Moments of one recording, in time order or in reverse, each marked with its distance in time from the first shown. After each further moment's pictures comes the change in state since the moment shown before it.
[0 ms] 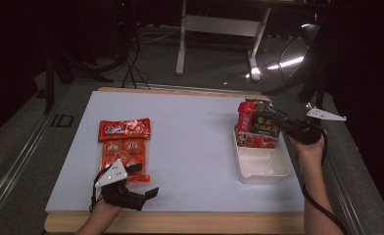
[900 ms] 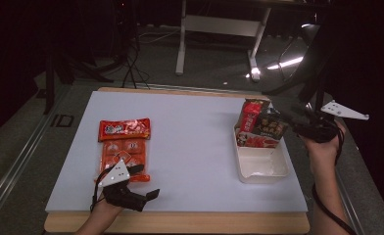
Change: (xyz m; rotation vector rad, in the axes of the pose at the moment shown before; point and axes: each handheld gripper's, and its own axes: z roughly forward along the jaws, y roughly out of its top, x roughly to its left) left arm 0.002 -0.003 0.004 0.030 0.007 0.039; right arm 0.048 0.048 -0.035 -0.079 -0.136 -0.109
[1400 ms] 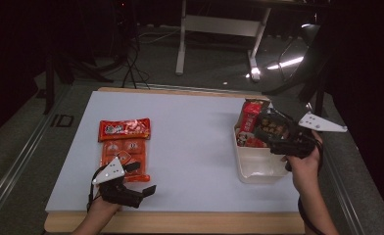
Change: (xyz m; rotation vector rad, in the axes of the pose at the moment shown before) left arm 0.011 0.001 -0.007 -0.020 -0.020 -0.068; right arm 0.080 -0.012 0.010 -0.004 0.206 0.019
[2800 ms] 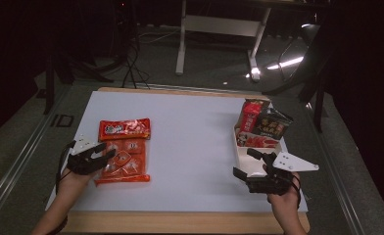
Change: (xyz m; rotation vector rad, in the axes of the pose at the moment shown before) left arm 0.109 -0.001 -0.039 0.191 0.526 -0.012; right arm 0.060 -0.070 0.004 0.044 0.082 -0.059
